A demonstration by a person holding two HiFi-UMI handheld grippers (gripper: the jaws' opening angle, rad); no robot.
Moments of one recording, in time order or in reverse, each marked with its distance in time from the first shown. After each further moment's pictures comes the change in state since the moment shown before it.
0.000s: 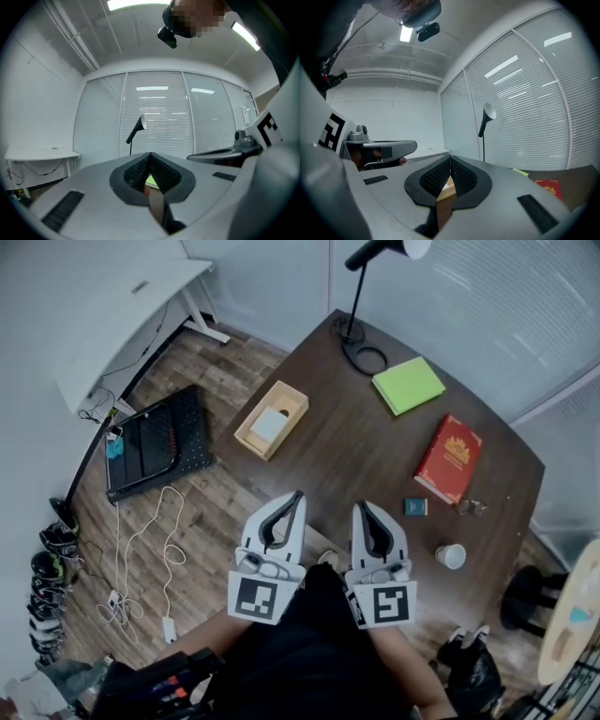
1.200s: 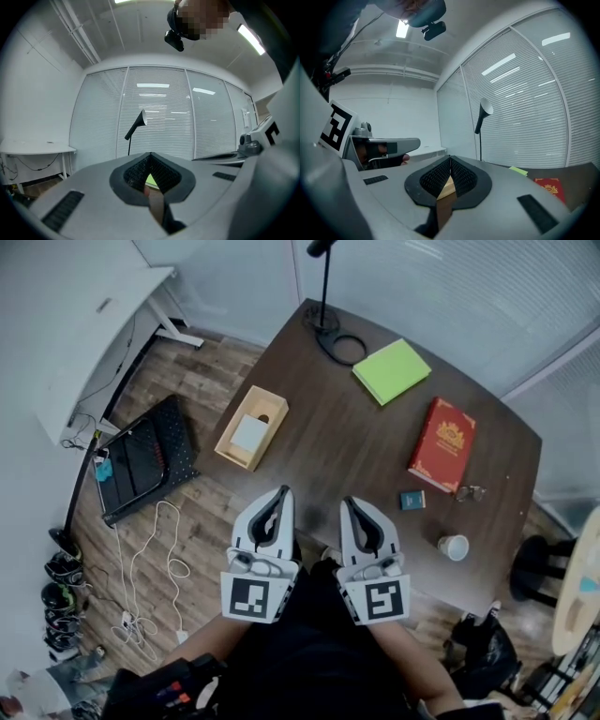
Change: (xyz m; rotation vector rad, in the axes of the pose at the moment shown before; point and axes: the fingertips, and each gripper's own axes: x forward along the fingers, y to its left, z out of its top) left arm 0.047 0.020 -0.016 -0.044 0.024 -0.028; right arm 0.033 -0.019 -0.020 0.012 0.015 -0.045
